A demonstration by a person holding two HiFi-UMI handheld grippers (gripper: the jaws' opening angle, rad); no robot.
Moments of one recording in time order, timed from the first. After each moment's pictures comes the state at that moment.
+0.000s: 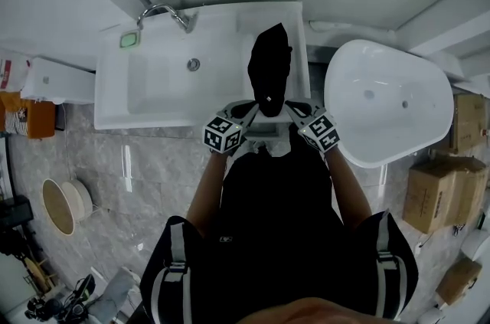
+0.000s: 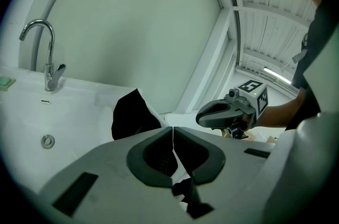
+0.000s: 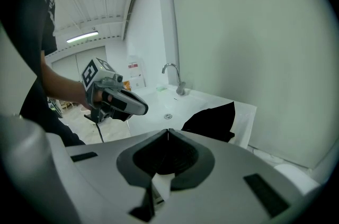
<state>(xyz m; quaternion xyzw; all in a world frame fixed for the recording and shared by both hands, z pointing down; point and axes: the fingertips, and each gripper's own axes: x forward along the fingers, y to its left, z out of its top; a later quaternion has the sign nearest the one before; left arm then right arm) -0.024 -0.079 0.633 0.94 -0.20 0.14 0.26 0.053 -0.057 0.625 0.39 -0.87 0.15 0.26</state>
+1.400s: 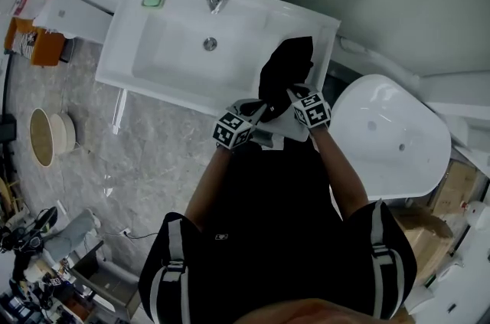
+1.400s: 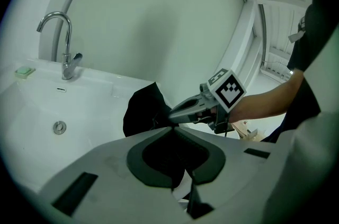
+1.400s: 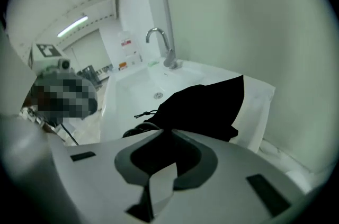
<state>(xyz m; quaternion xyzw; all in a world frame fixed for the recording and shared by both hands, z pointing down) -0.002 -0.110 0.668 0.89 -0.30 0.17 0.30 0.075 -0.170 0.723 0.33 -0.83 0.23 0.37</state>
